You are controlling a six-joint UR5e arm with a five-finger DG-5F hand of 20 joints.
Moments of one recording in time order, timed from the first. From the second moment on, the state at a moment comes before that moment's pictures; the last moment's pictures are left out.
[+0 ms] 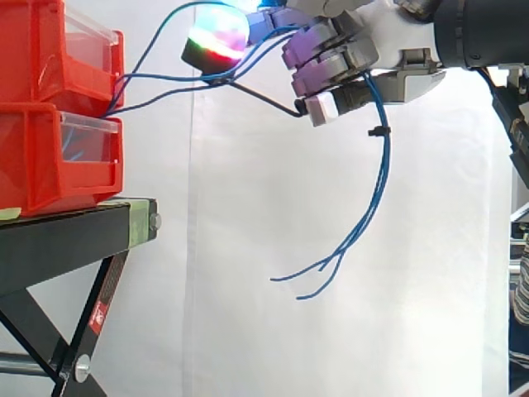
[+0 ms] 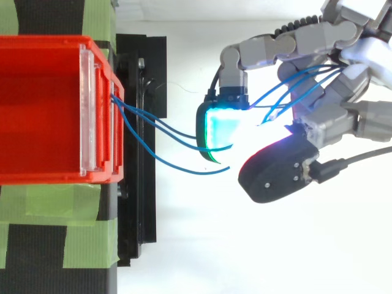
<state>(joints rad) 0.28 -1.82 -1.71 -2.63 -0.88 -0.41</state>
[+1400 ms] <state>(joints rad) 0.28 -1.82 -1.71 -2.64 -0.91 -0.48</state>
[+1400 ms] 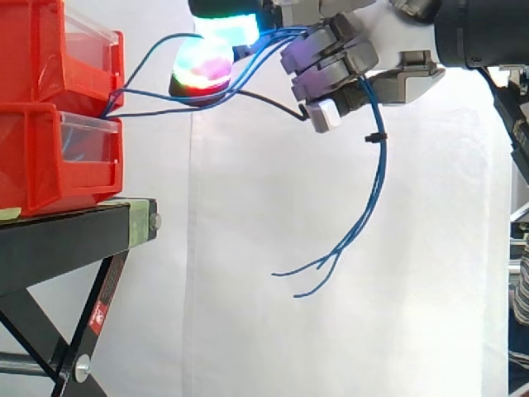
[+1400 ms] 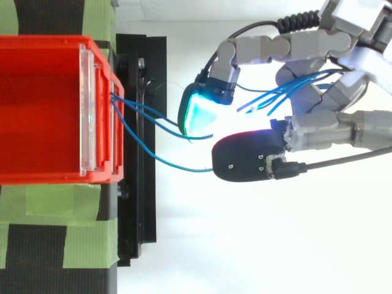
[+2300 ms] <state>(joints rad) 0.28 -1.82 -1.71 -2.67 -0.95 -0.50</state>
